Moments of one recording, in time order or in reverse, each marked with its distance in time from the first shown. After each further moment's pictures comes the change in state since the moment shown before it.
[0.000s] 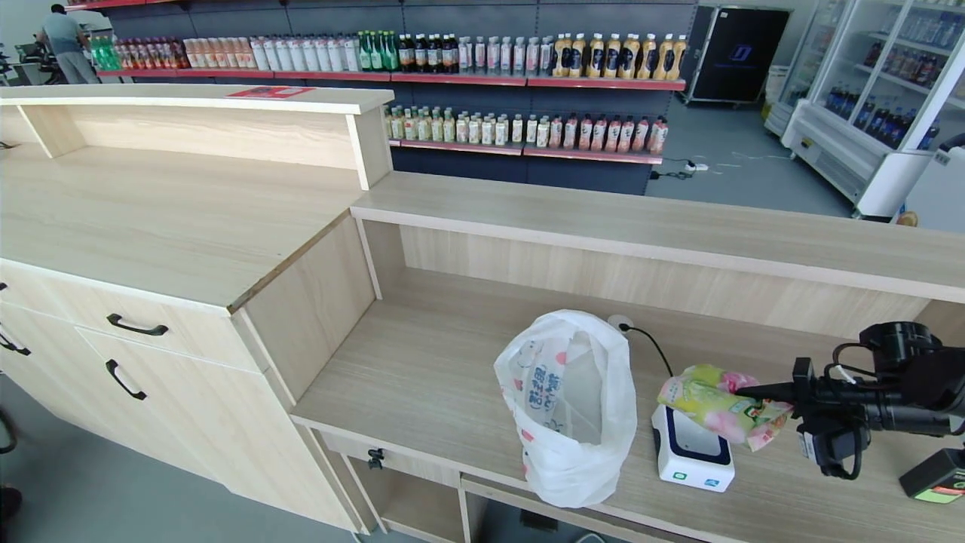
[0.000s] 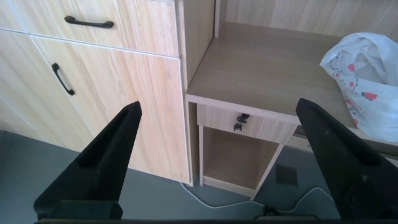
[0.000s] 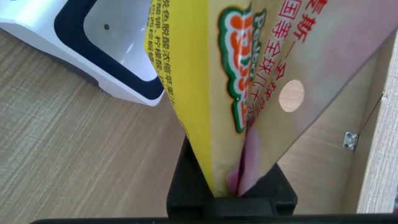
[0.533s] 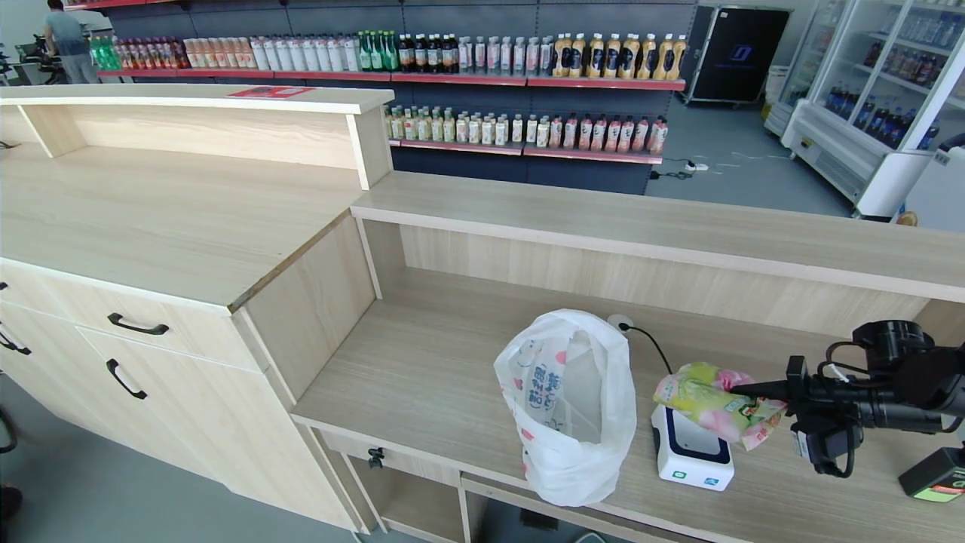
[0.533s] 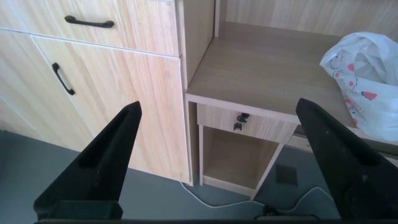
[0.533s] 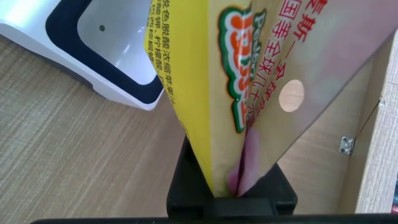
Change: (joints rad) left arm 0.000 0.000 0.000 0.000 0.000 0.000; right arm 0.011 0.012 -0.010 -0.021 -0.001 0.000
